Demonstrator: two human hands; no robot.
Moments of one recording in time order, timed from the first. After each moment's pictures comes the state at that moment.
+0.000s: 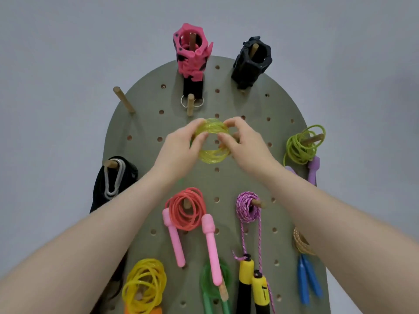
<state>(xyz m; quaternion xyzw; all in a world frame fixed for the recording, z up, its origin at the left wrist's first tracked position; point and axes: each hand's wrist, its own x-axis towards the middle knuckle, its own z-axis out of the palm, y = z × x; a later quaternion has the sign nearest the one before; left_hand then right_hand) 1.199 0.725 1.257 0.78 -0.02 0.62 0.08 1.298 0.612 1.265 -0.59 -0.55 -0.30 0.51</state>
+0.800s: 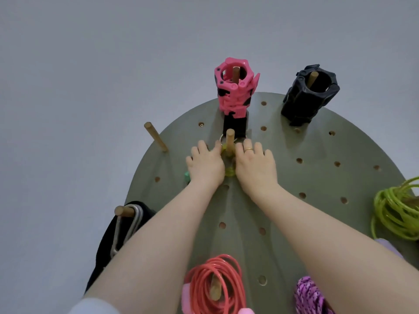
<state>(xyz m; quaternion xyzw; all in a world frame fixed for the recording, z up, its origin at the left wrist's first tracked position) 1.287 0.825 1.352 0.73 0.32 0.60 -0.07 1.366 0.756 1.353 -0.66 -0.39 -0.62 0.18</state>
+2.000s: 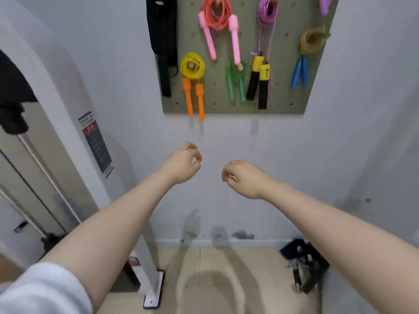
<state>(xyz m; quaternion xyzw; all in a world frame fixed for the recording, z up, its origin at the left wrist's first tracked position) 0.981 0.594 0.881 0.94 0.26 0.18 0.16 1.098 0.437 0.885 -0.79 -0.60 0.02 0.12</state>
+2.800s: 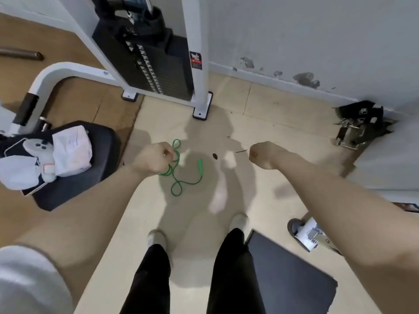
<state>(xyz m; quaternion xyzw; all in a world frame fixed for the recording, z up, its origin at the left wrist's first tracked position) 0.589 0.471 0.521 0.73 0.55 -0.10 0.41 0.854 0.366 0.512 -0.74 -0.52 0.37 -0.19</state>
